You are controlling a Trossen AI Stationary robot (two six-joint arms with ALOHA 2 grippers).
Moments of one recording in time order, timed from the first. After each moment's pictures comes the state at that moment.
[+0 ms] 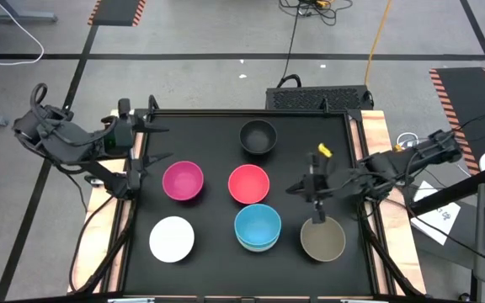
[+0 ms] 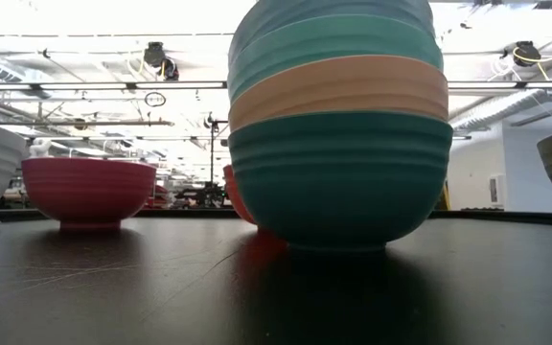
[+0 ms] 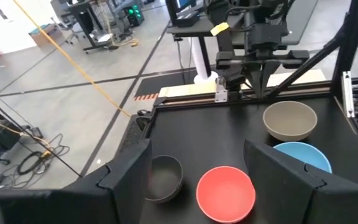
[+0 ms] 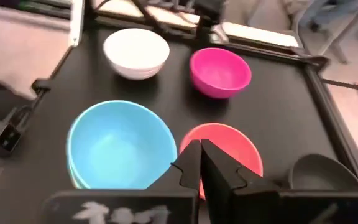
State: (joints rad) left arm -0.51 1.35 2.18 -1.31 -0.73 -0.07; right arm 0.40 1.17 1.22 -0.66 0.36 0.06
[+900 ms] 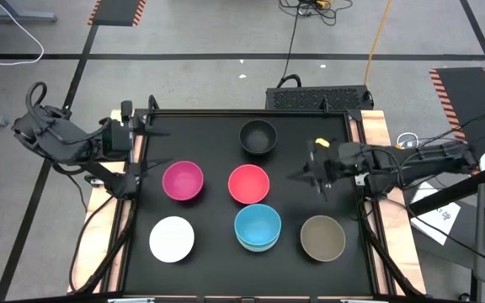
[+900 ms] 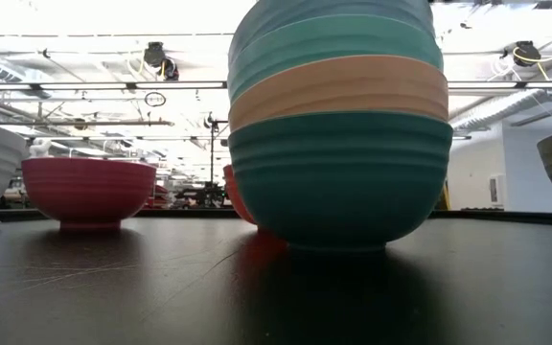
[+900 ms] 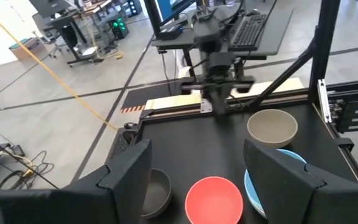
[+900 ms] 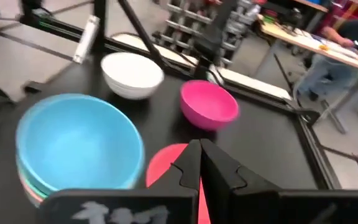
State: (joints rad) left arm -0.52 1.35 2.18 -1.25 -0.66 -0.01; right arm 0.09 0.89 0.79 -0.21 -0.01 -0.27
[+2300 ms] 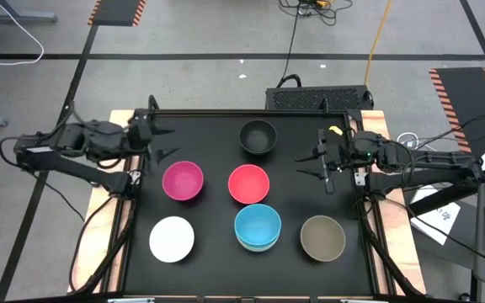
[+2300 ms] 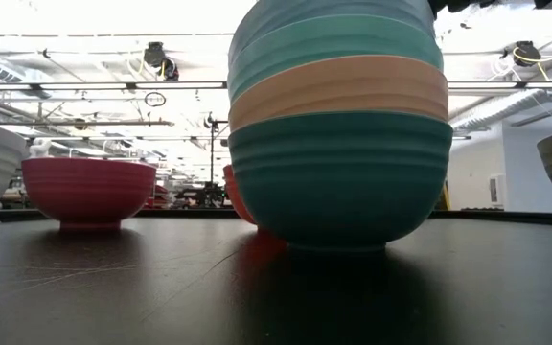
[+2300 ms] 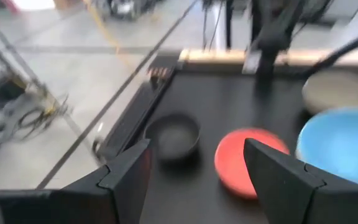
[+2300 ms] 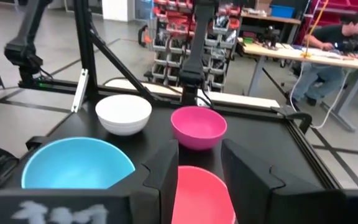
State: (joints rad) left arm -0.11 0.85 1.23 -0.84 -0.45 -0.04; right arm -0.08 0.74 0.68 -0.10 -0.16 -0.12
